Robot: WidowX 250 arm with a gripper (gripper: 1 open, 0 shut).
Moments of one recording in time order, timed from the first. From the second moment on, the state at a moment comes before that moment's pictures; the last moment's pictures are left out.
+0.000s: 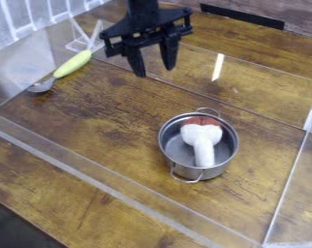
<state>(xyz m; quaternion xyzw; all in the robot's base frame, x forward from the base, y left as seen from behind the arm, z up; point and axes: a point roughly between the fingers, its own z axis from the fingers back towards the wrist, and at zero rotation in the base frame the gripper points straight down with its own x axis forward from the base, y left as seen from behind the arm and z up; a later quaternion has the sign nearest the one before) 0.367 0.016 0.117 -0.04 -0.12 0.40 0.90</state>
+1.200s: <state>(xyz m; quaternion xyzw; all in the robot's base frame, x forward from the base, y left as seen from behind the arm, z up) 0.396 0.025 0.095 -0.02 -0.16 0.35 0.92</state>
